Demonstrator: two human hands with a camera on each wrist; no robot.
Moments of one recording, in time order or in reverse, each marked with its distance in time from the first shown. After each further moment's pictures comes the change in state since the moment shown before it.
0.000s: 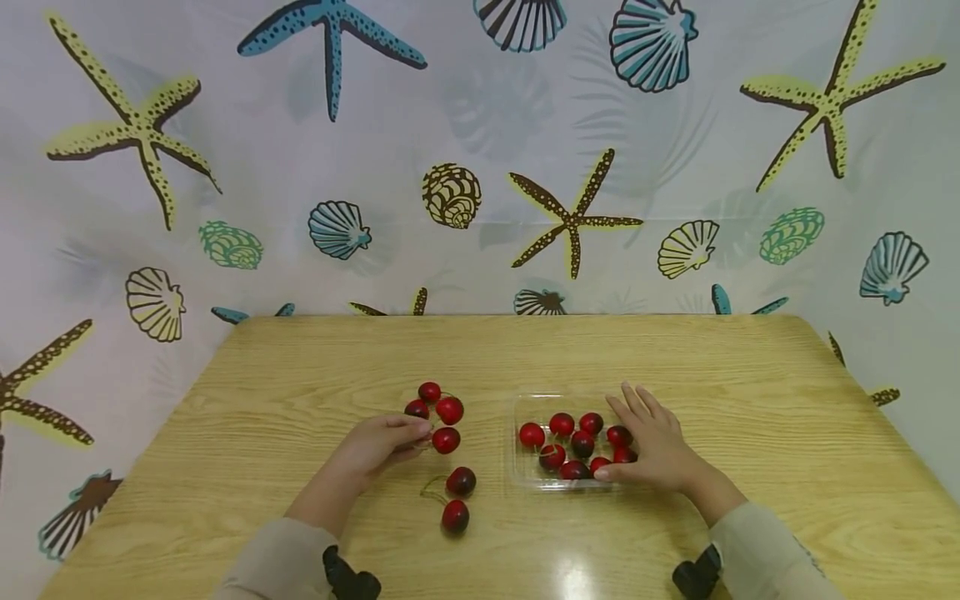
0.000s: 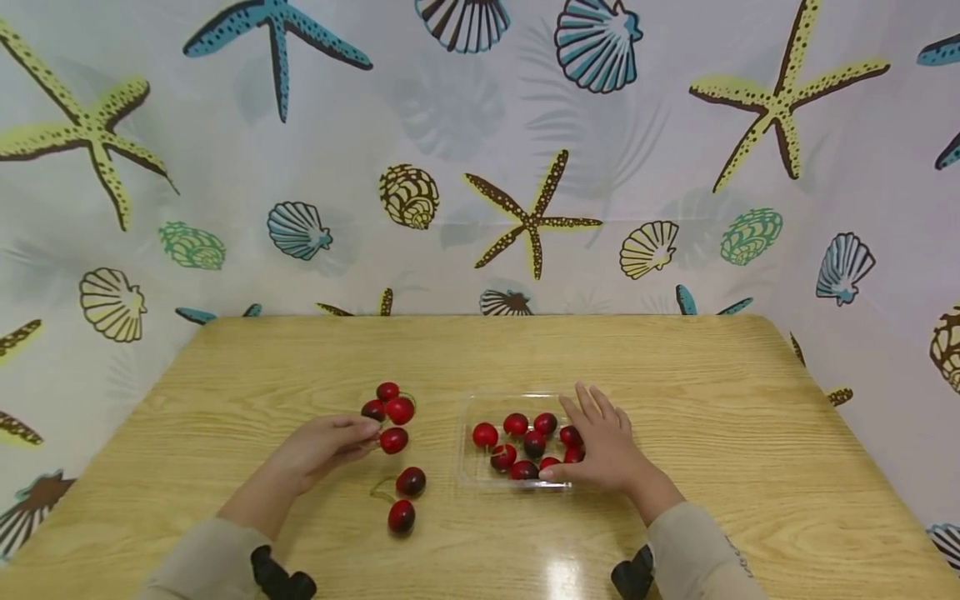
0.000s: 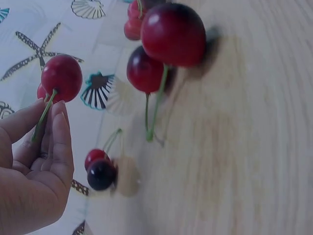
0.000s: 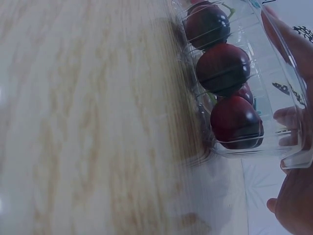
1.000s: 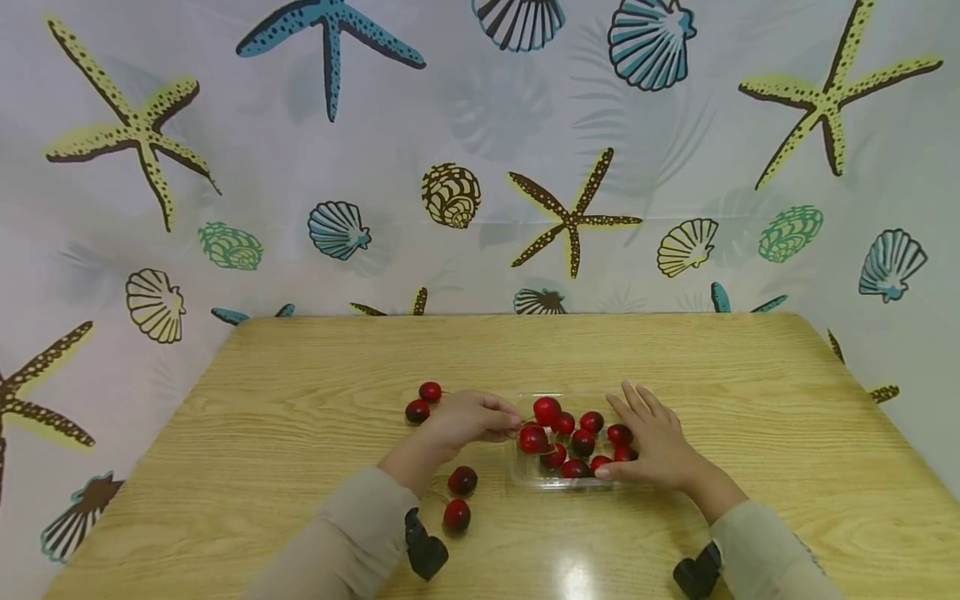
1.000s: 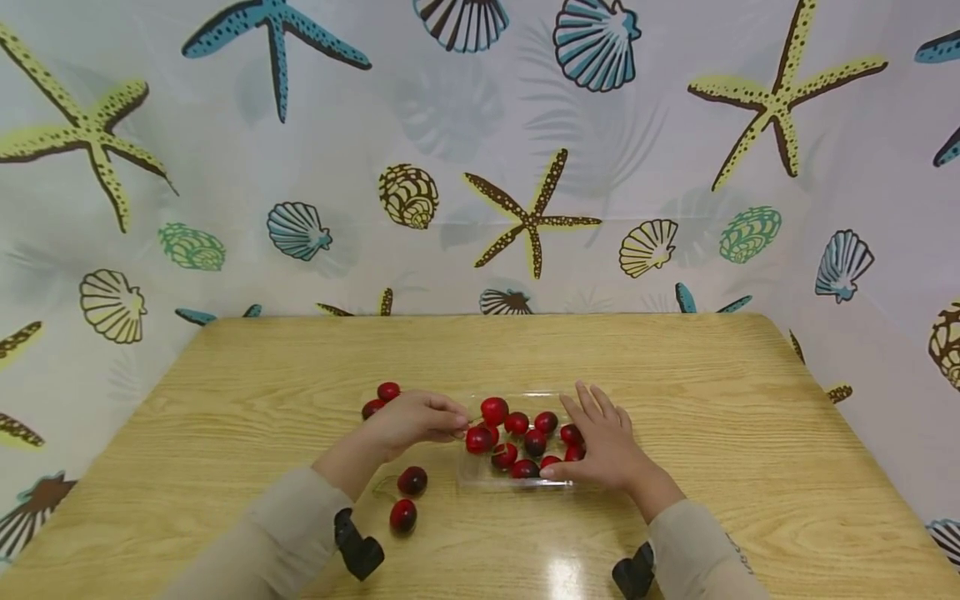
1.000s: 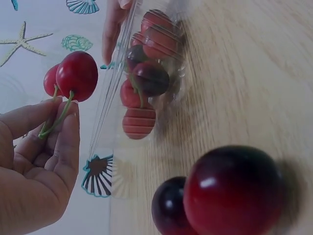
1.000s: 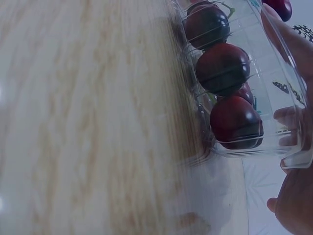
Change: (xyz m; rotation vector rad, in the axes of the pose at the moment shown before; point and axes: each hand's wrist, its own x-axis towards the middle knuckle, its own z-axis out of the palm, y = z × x) left_hand 0.032 0.034 0.082 0.187 -0.261 0.074; right_hand 0.000 0.000 0.000 0.004 0.020 -0.024
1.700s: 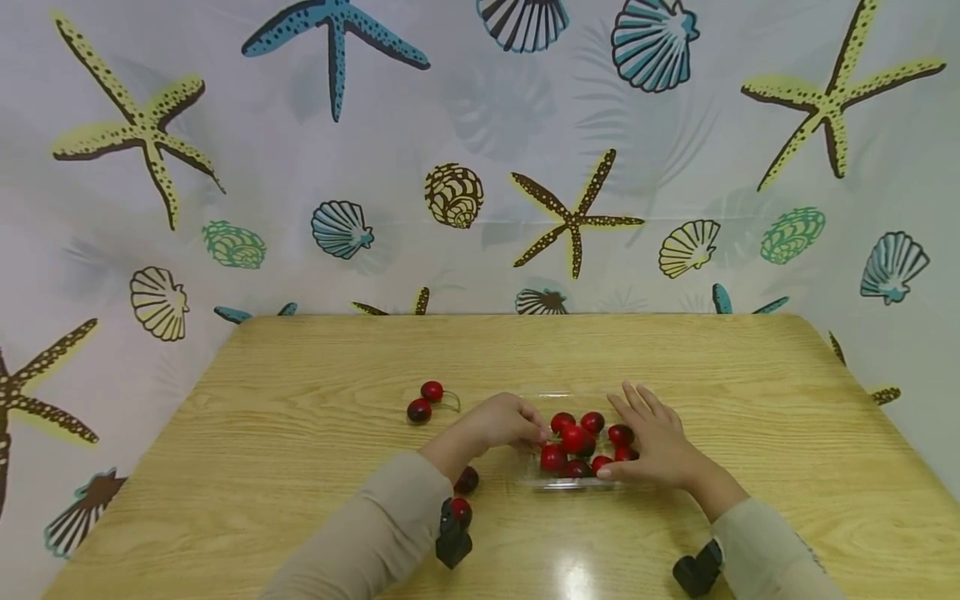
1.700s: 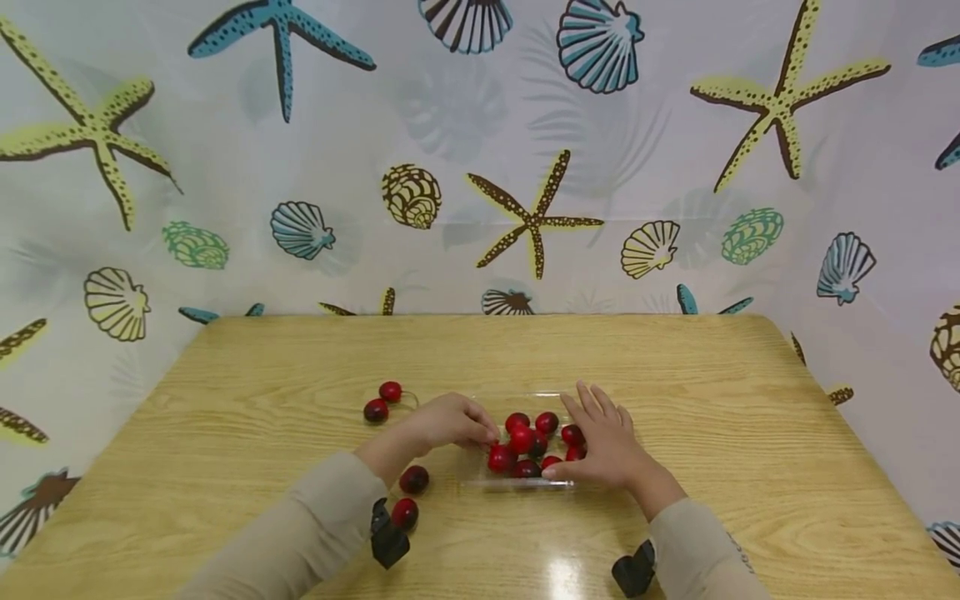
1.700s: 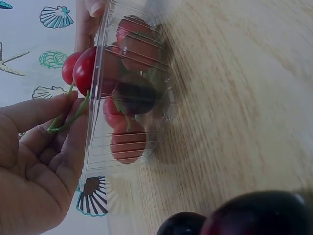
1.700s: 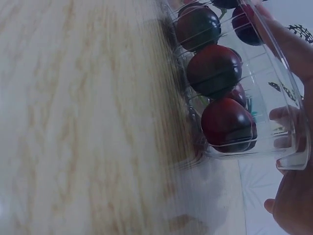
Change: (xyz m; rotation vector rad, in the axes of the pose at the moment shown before) left_hand 0.019 0.008 0.027 0.254 -0.095 -0.040; right_hand 0.001 -0.001 -0.002 0.011 -0.019 0.004
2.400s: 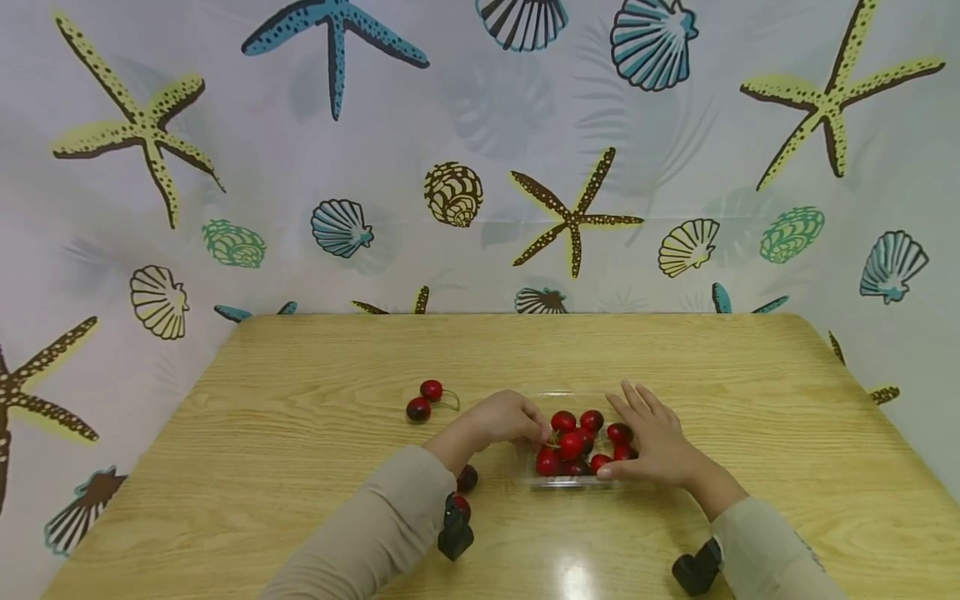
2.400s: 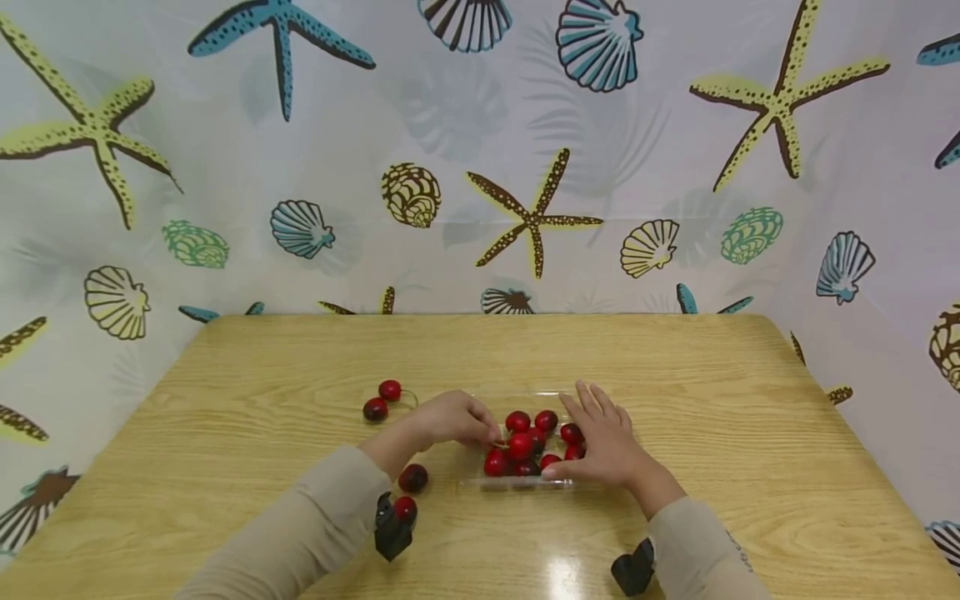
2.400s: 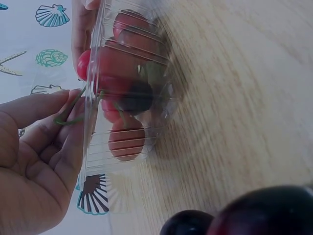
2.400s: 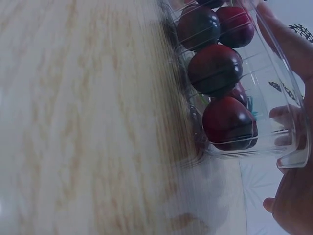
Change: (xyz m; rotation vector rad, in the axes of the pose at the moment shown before) left_hand 0.005 0.002 0.000 0.063 -0.014 -0.011; right_hand 0.000 0.000 0.000 0.007 -0.008 0.008
